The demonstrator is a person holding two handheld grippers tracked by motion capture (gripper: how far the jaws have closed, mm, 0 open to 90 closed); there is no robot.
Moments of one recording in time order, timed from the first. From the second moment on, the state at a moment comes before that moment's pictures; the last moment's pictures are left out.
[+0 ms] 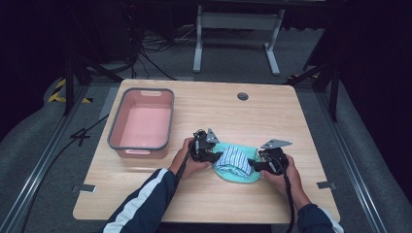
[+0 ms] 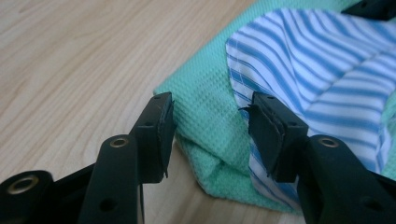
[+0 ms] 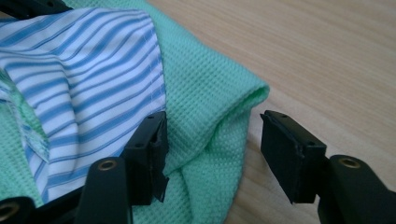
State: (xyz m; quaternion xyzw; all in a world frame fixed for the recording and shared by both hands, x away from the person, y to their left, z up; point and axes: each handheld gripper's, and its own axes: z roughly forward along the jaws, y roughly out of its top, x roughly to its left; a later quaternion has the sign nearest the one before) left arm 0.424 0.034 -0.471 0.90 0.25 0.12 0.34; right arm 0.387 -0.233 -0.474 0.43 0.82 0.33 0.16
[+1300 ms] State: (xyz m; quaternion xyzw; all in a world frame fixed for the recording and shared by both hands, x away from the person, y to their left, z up) left arm 0.410 0.048 -0.472 0.90 0.24 0.06 0.35; right arm 0.367 -0.227 -0.472 0.37 0.85 0.34 0.14
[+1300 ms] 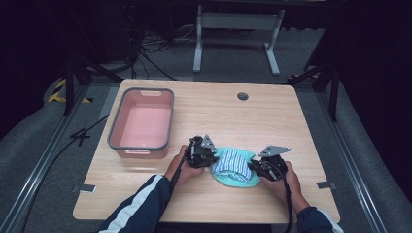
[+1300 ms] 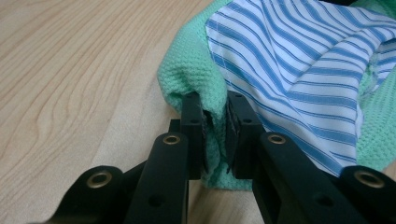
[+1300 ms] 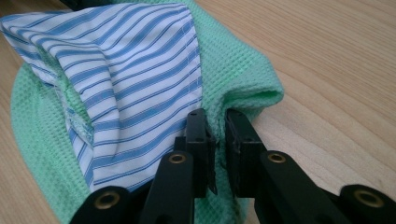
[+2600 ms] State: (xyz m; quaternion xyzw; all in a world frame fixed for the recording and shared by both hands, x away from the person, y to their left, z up) left arm 0.401 0.052 -0.439 0.91 0.22 0.08 0.35; right arm 0.354 -0.227 -0.442 0.36 0.83 0.39 0.15
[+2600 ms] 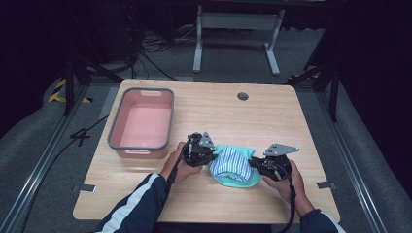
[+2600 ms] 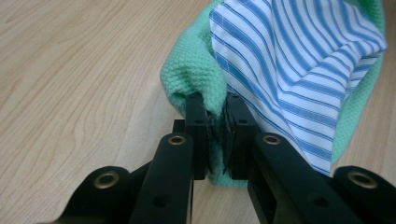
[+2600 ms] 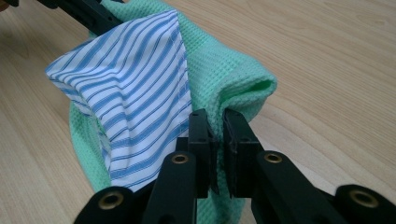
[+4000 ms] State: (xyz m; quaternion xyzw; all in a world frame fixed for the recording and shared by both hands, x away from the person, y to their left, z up) left arm 0.412 0.095 -0.381 0.89 0.24 0.14 0.36; right arm 0.381 -0.179 -0.398 0.34 0.83 0.41 0.17
